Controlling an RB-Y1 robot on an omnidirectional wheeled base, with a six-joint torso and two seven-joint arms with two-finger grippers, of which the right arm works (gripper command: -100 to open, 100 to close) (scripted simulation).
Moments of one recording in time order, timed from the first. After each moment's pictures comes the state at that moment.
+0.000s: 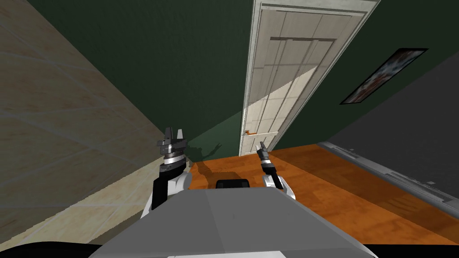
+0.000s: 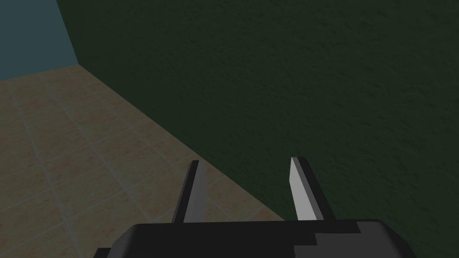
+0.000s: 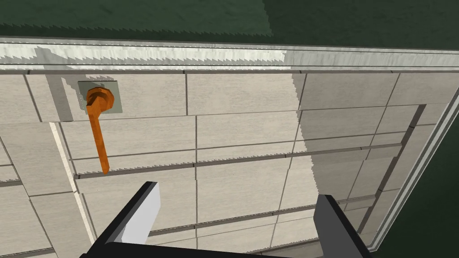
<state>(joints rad) 0.32 -0.16 0.00 -1.55 0.00 -0.66 -0.19</state>
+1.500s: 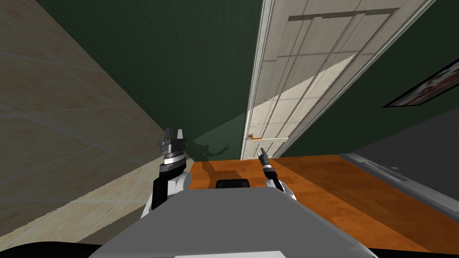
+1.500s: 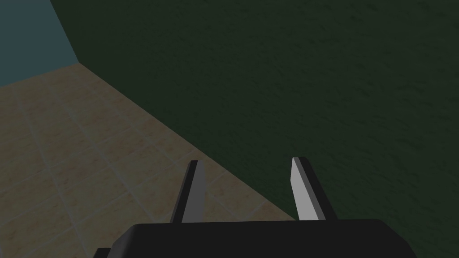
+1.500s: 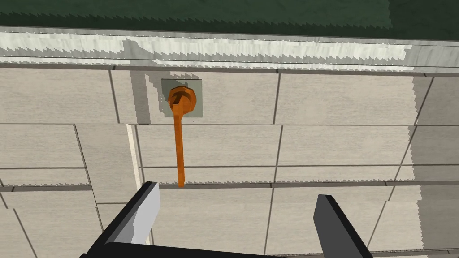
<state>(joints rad) 0.23 -0.22 -0.01 -1.17 -0.02 -0.76 -0.22</state>
